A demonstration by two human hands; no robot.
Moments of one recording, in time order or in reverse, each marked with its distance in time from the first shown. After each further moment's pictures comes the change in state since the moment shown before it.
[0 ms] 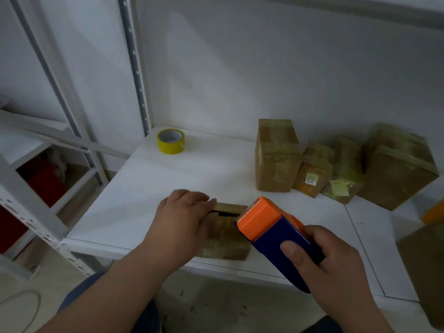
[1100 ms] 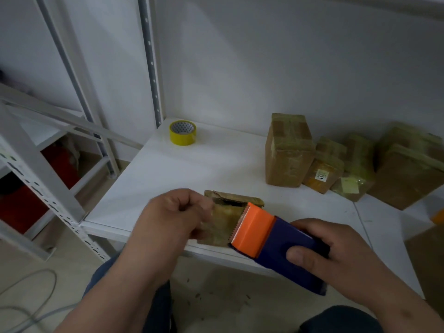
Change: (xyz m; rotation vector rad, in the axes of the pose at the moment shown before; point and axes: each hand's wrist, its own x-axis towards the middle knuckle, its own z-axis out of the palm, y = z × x) left_hand -0.027 0.043 -0.076 -0.991 0.038 -0.772; right_hand 0.010 -0.025 -0.026 0.109 -0.471 -0.130
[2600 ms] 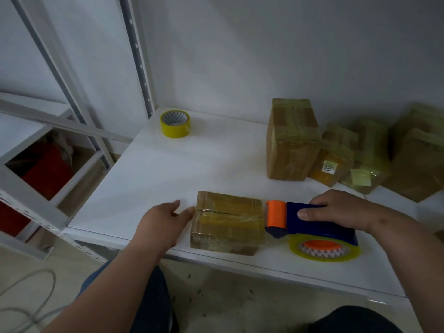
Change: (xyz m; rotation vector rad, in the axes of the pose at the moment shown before) left_hand 0.091 -0.081 0.008 0.535 0.005 -0.274; right_hand 0.111 0.108 -0.048 -0.299 -0.293 0.436
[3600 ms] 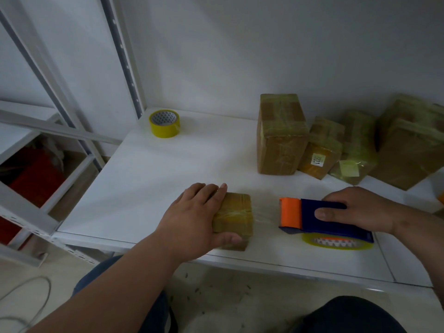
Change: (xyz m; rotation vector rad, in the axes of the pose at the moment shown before) left_hand 0.003 0.019 0.035 0.881 -0.045 0.814; right_hand -0.028 0.041 -0.013 -0.046 0.066 -0.102
